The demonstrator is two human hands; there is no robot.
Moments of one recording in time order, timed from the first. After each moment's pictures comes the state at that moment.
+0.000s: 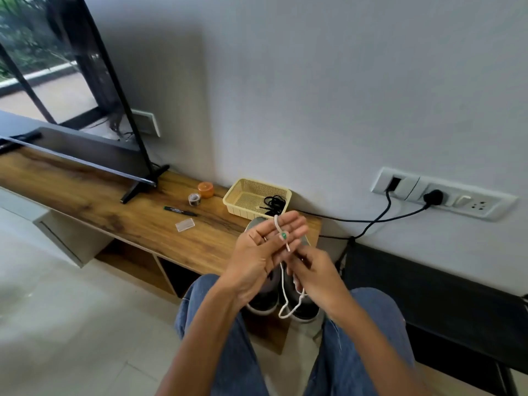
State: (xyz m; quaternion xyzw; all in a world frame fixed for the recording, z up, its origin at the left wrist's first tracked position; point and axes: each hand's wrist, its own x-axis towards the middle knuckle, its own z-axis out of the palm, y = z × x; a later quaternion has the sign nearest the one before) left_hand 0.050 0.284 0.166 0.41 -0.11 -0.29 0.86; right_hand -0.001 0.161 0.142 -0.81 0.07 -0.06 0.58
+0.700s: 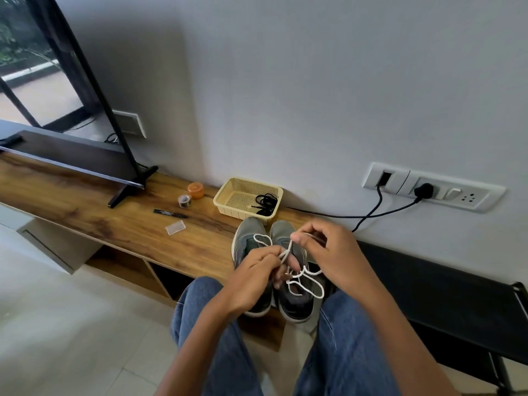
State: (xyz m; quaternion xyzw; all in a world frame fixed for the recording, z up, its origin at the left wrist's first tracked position) left_hand 0.051 0.278 0.148 0.65 -0.24 -0.30 0.66; right_hand 0.005 0.121 0.177 -0.88 0.06 -0.13 0.45
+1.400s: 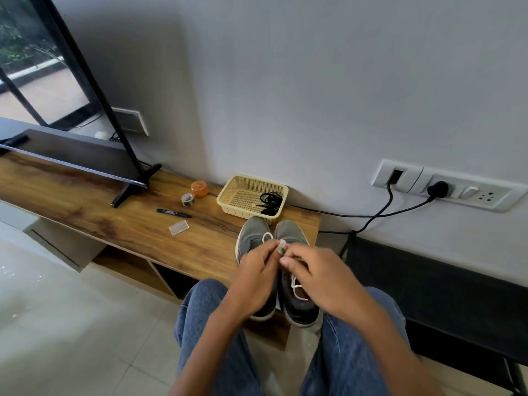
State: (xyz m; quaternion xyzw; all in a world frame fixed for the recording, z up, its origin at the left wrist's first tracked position) left_hand 0.067 0.269 0.125 0.78 -0.25 -0.11 0.57; right_hand 0.006 0.137 0.166 -0.94 0.01 -0.01 0.34
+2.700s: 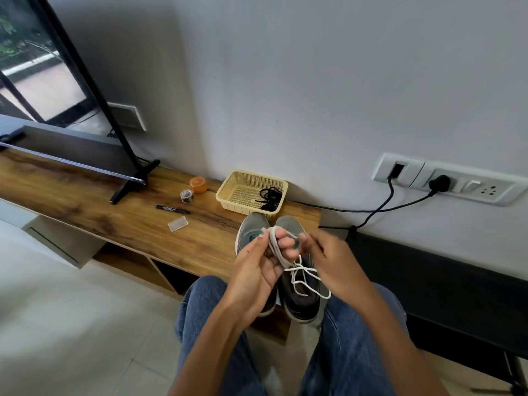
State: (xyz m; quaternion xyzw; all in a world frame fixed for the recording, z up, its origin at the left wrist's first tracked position) left_hand 0.052 0.259 0.145 0.40 -0.04 -0.27 0.88; right_hand 0.019 0.116 0.141 -0.90 0.09 -0.07 0.41
